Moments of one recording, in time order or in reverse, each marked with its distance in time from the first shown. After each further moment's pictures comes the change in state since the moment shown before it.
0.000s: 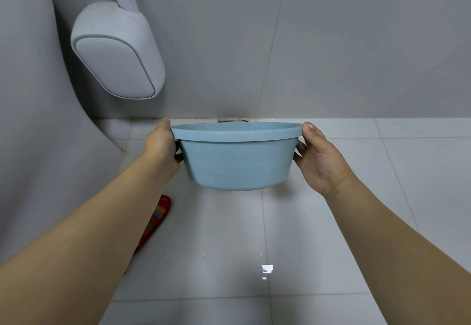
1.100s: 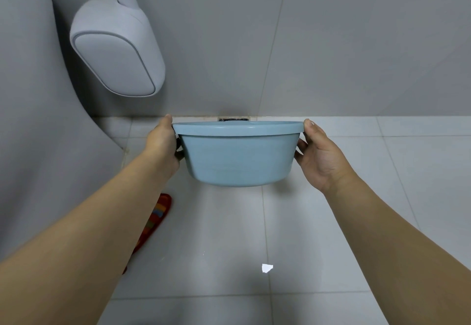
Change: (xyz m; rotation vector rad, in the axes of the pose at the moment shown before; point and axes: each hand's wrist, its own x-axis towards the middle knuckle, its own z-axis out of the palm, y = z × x) left_hand 0.006 -0.001 -0.002 0.023 -0.038 0.019; right_hand 0.001 0.001 0.004 -0.026 0.068 0.007
